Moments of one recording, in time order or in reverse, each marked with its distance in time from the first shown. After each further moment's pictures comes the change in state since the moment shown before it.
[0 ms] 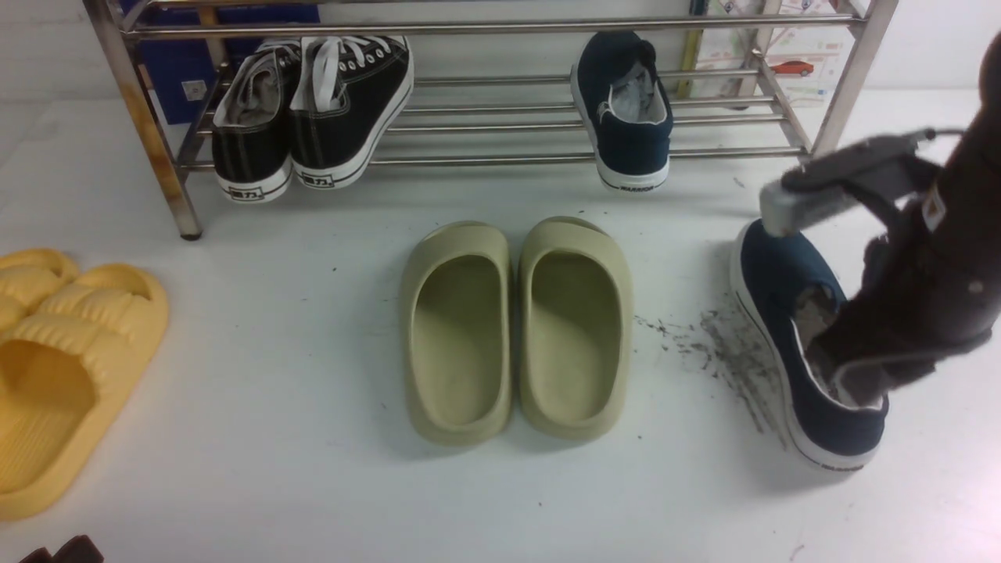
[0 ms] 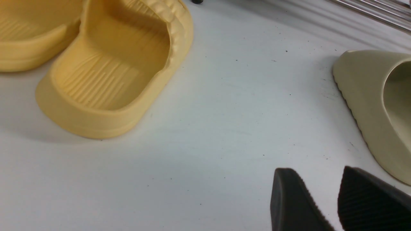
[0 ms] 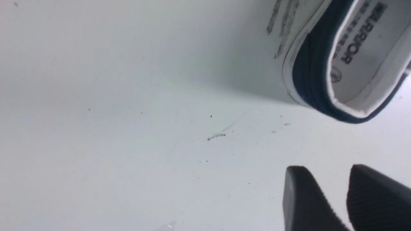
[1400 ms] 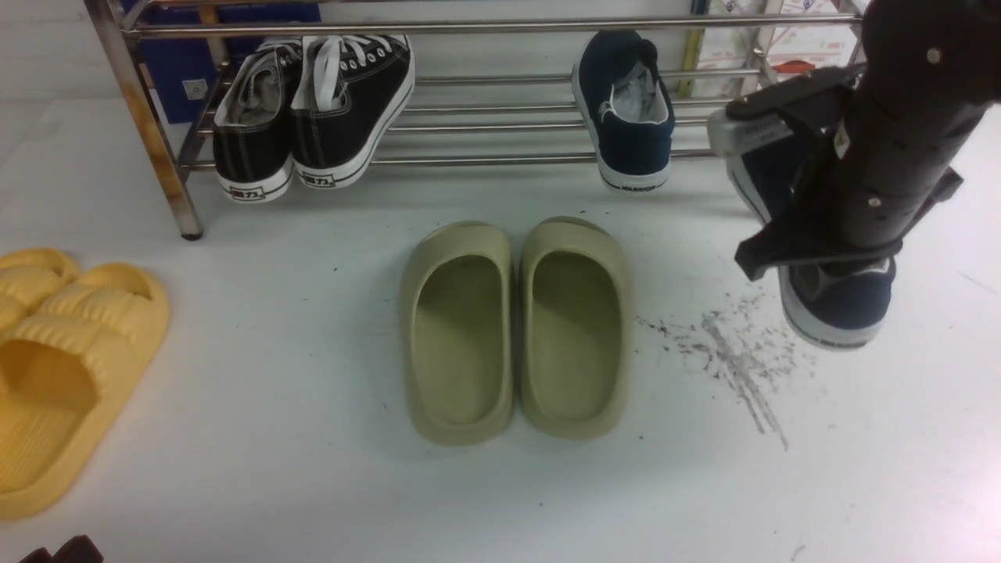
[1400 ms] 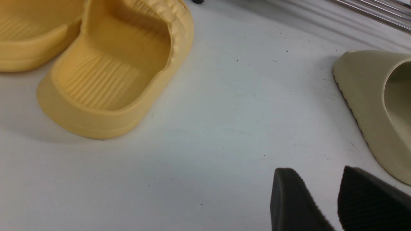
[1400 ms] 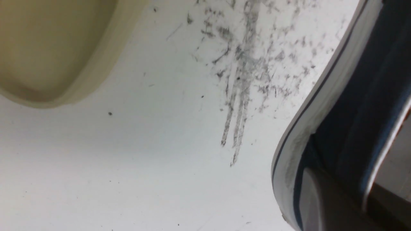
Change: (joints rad) right arm 0.001 0.201 -0.324 -0.123 -0.003 0.083; left arm 0.000 0.000 0.000 0.000 0.000 0.000
